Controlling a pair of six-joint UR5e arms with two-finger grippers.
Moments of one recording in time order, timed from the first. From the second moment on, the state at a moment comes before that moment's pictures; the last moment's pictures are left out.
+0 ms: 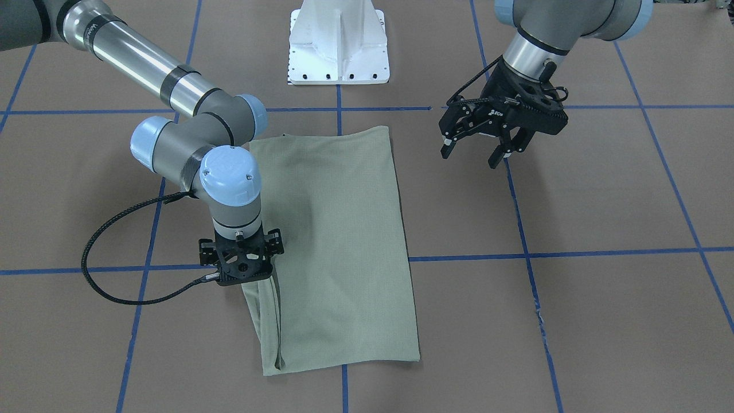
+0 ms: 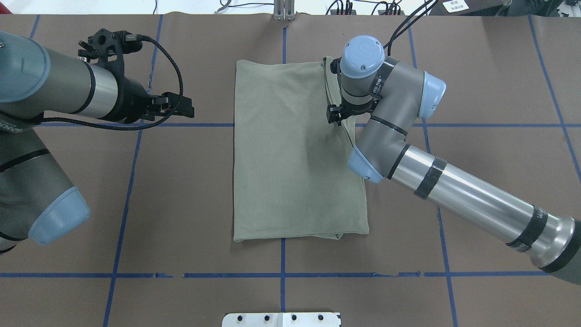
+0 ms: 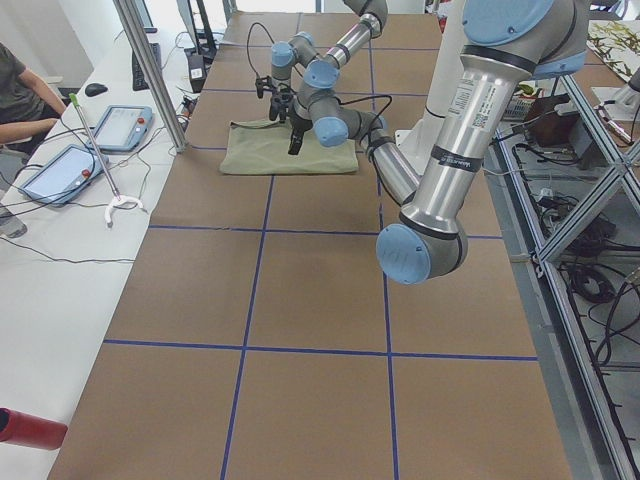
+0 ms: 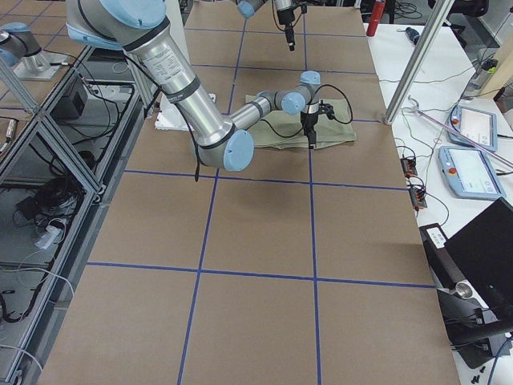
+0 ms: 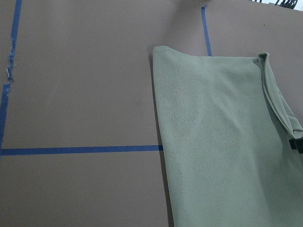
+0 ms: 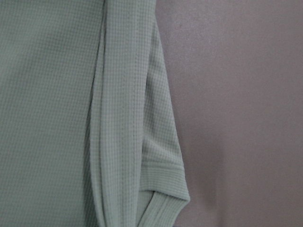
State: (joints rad) left arm -0.78 -1.95 -2.00 -1.87 -1.93 -1.14; right arm 0.72 -0.80 1.26 -1.47 1.86 0.79
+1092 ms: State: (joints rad) left arm -0.77 -1.98 -1.99 -1.87 -1.94 -1.19; right arm 0.78 -0.82 1.27 -1.47 1.95 0.74
